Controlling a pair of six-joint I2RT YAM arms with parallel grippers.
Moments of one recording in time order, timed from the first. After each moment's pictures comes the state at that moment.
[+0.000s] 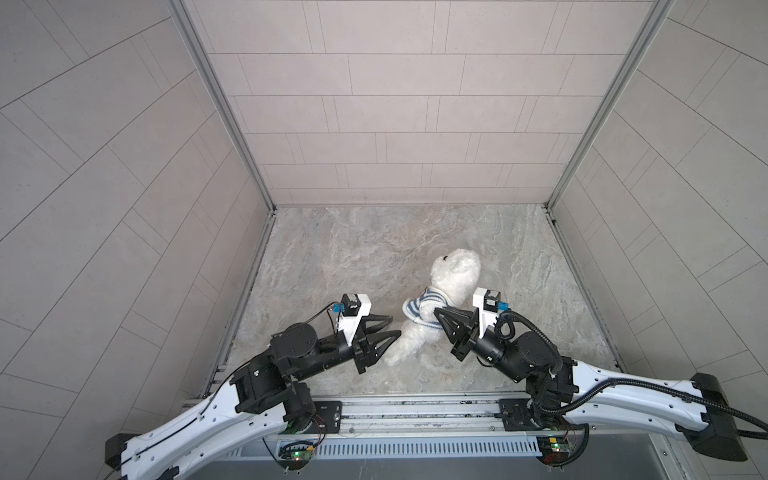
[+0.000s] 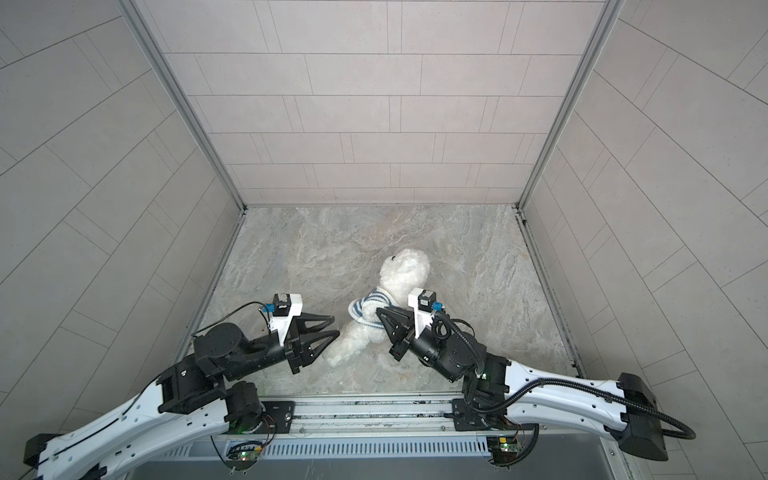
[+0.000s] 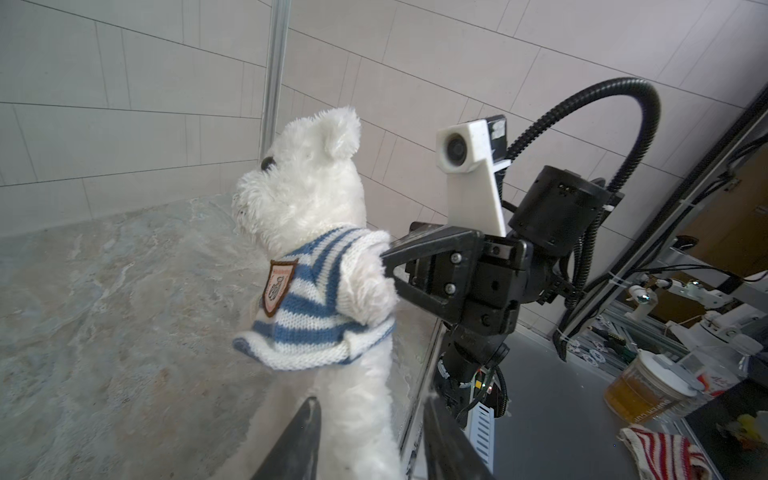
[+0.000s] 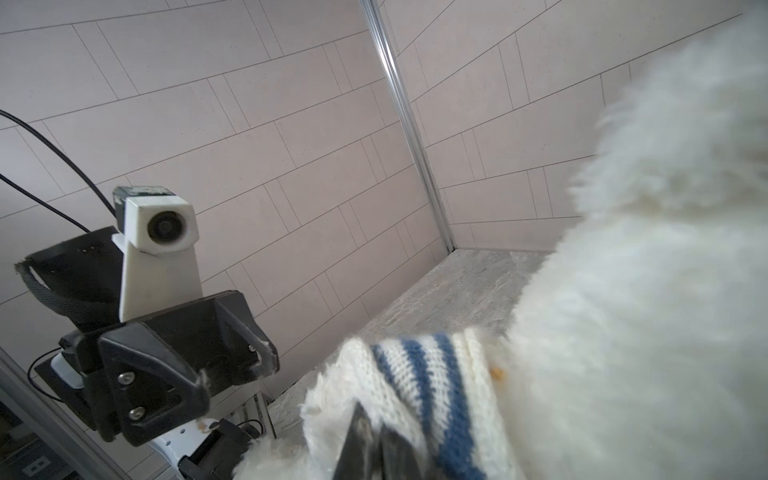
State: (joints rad) left arm -1.04 0.47 0.60 -0.19 0.14 -0.29; right arm 1.20 0.71 0.41 0.44 0.32 0.39
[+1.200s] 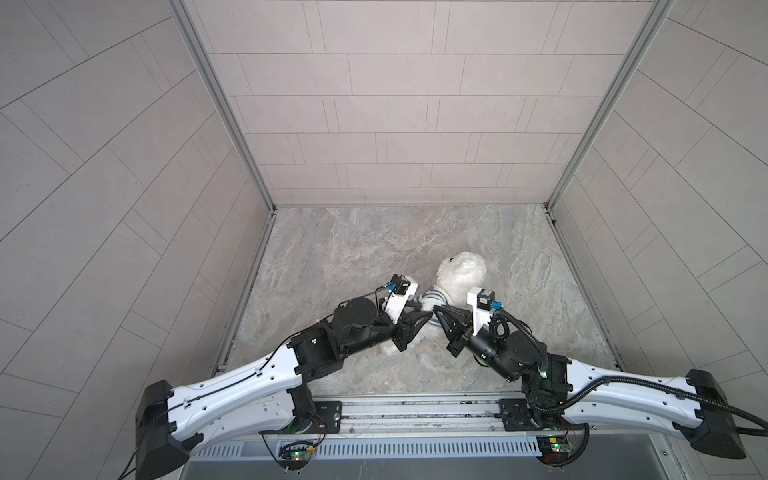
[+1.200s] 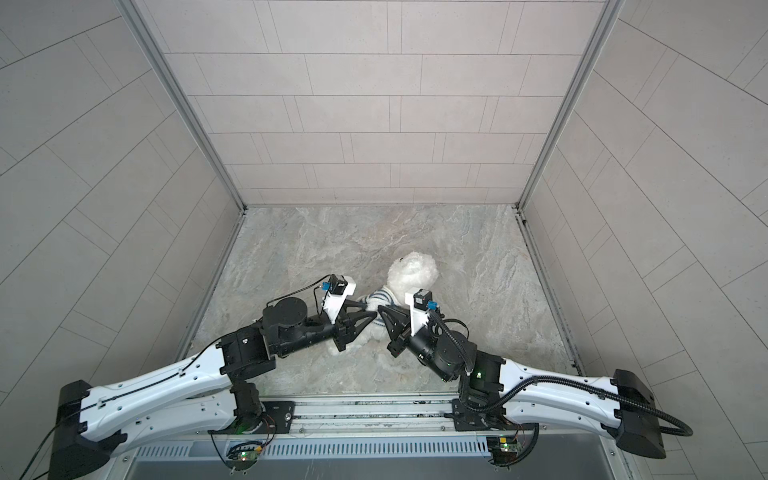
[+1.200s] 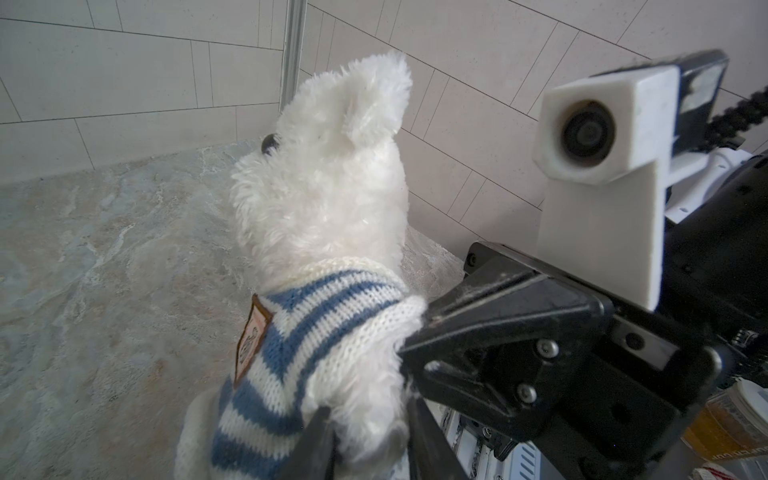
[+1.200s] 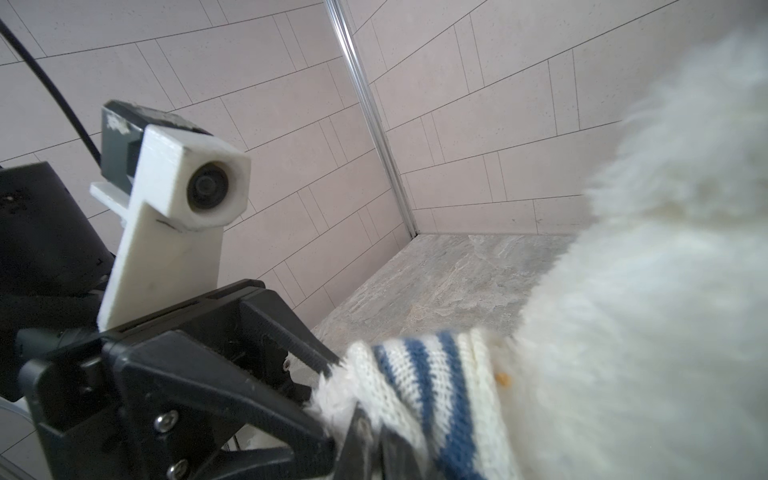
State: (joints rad) left arm -1.06 0.91 0.70 -0.04 0.03 -0.31; right arm 1.20 0.76 0.41 0.42 0.41 0.40
